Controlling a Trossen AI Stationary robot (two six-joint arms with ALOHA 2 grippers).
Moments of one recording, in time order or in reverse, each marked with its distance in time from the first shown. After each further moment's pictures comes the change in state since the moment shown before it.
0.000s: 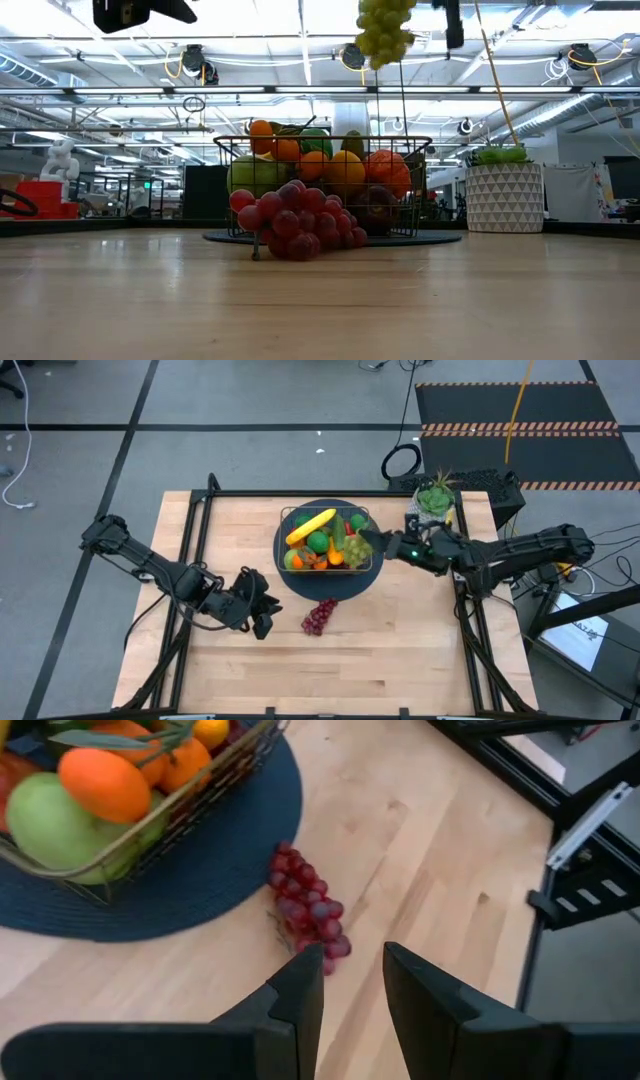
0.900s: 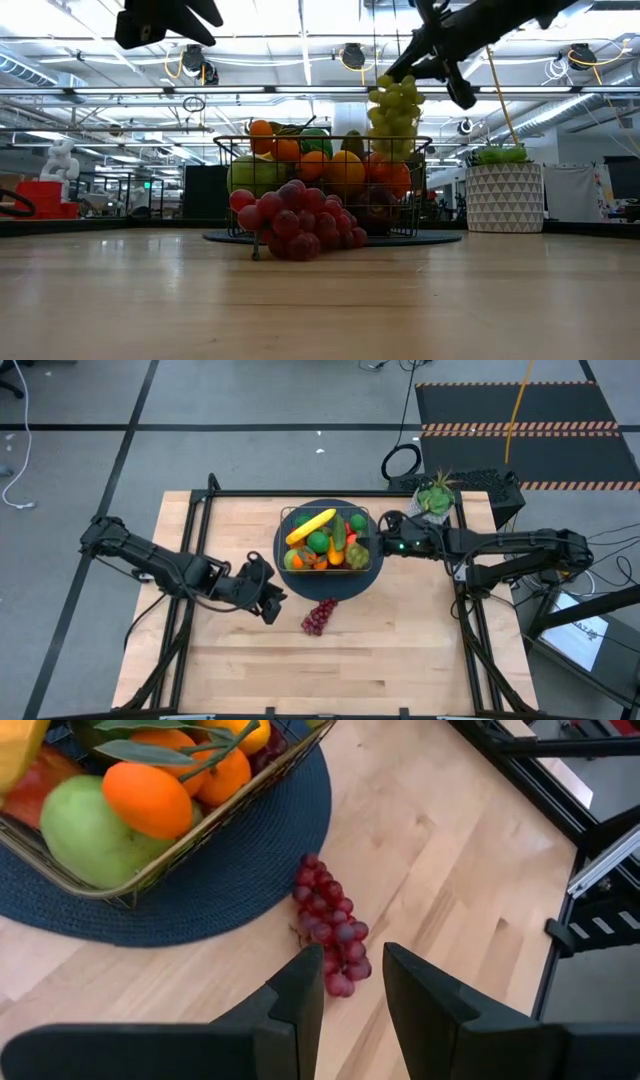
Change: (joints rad) left arm 0.135 0.000 0.000 -0.002 0.095 0.009; right arm -0.232 0.061 0.000 -0.384 -0.337 -0.014
